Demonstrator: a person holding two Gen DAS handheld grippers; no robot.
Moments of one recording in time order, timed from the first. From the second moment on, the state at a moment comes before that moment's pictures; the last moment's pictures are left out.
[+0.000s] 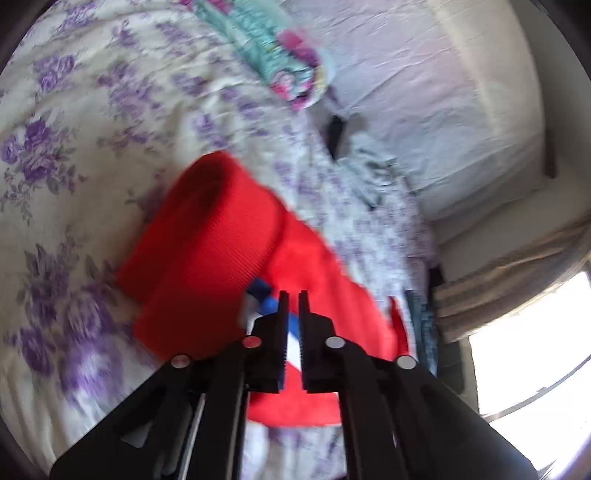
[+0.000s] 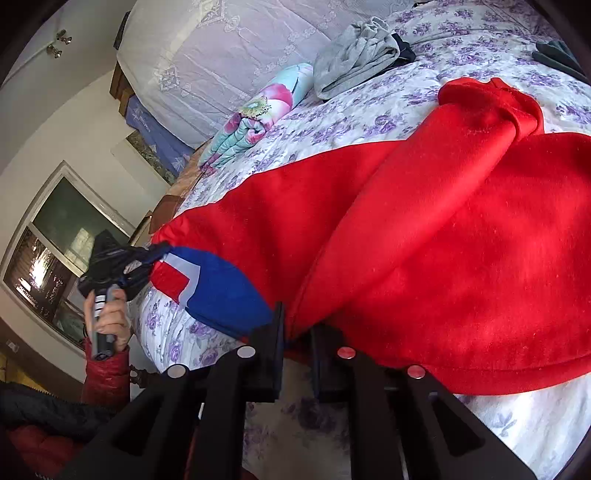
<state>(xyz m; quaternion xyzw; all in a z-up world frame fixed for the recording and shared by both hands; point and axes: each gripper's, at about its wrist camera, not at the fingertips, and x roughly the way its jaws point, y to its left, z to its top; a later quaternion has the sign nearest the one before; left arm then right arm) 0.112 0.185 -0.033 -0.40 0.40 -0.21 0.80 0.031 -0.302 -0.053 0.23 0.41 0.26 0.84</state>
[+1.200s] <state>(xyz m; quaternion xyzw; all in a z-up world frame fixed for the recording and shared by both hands) 0.106 0.244 -0.040 -0.22 0.35 0.10 0.90 0.207 -0.335 -0.022 0.00 0.48 -0.01 0.88</state>
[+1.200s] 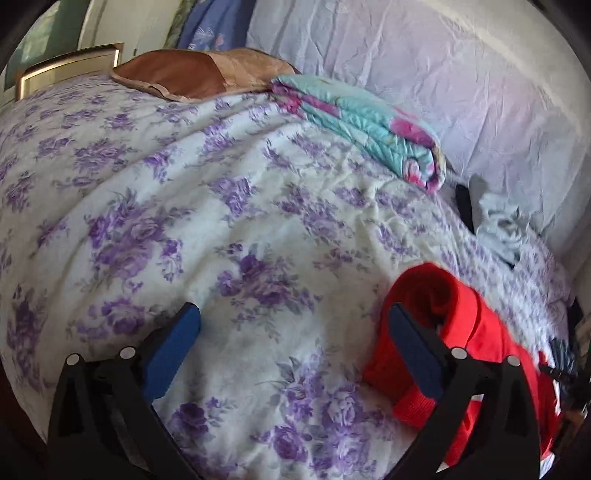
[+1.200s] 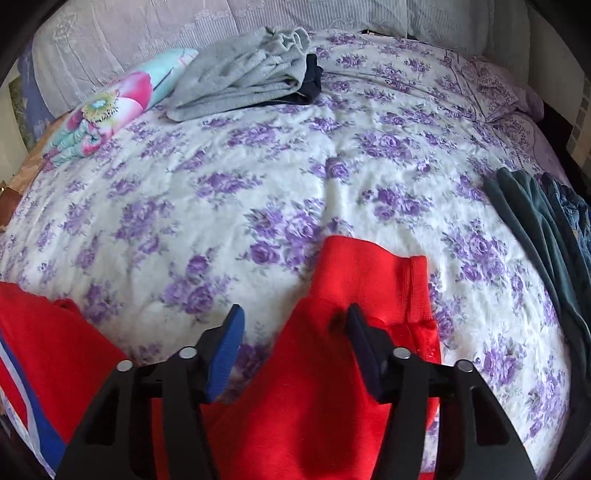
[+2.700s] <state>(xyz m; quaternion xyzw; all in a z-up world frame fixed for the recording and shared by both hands) 0.096 0.254 -0.044 -0.26 0.33 0.06 0.91 -0.017 -0.465 -0.020 0.39 0.33 0.06 0.86</state>
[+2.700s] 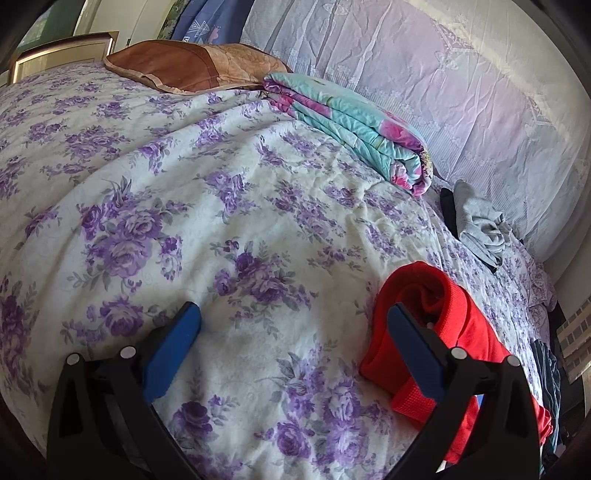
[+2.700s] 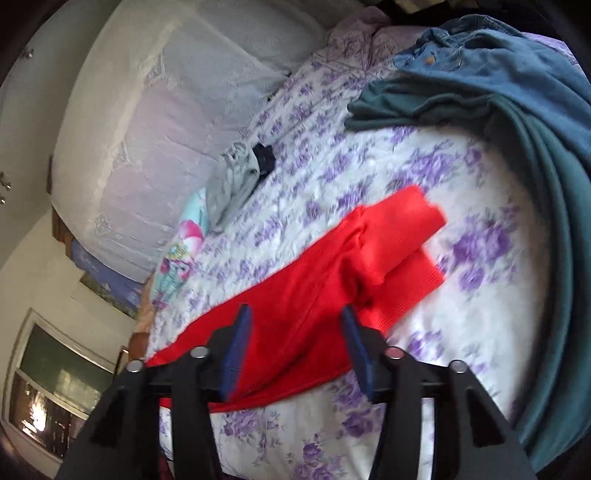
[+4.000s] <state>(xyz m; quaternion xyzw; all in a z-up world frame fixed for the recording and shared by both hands) 0.071 0.254 -0.022 -0.28 0.30 0.06 0.91 0.037 -0.299 -0.002 0.14 0.38 0.21 0.89</state>
